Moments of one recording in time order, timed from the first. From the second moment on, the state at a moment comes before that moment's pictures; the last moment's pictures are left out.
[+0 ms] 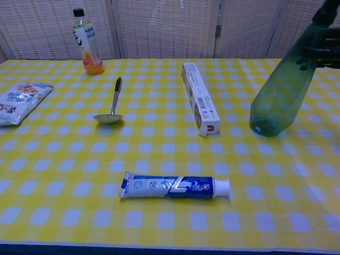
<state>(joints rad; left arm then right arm) 0.00 -1.08 0.08 -1.63 1.79 1.67 -0.02 0.45 -1.34 0.36 -1.54 -1.13 0.93 0.76</state>
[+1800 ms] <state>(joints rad) 0.01 -1.08 0.08 -1.62 1.80 1.69 -0.03 0.38 -1.21 0.29 -1.62 -1.30 1.04 0.83</state>
